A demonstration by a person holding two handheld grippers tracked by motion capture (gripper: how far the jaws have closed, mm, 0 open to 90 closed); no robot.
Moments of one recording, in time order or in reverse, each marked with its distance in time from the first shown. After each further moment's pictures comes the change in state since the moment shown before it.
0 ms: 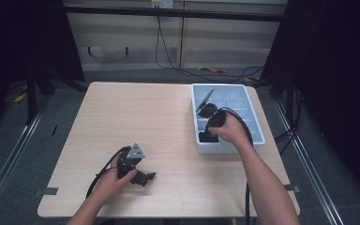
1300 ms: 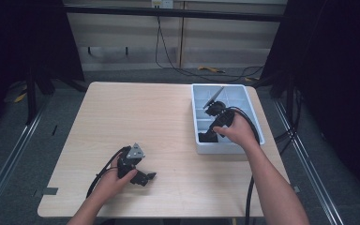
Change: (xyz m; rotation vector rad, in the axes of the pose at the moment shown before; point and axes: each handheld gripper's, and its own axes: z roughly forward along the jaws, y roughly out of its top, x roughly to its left) left arm 0.000 0.000 0.000 0.000 -0.001 -0.004; right arm -0.003 -0.020 -0.026 -0.079 -0.006 0.077
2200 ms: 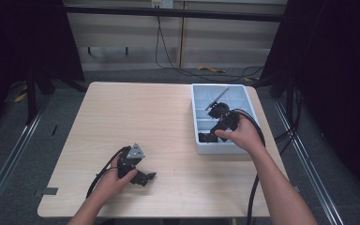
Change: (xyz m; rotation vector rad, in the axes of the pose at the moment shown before) left arm 0.000 0.000 0.000 -0.001 0.000 0.000; right arm 0.018 -0.016 -0.022 -0.058 0.032 -0.031
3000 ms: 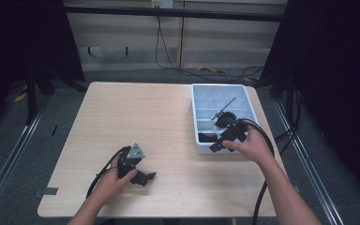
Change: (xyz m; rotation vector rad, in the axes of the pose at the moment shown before) left arm 0.000 0.000 0.000 0.007 -0.002 0.006; right arm 0.012 -0.033 -0.008 -0.011 -0.003 -0.036
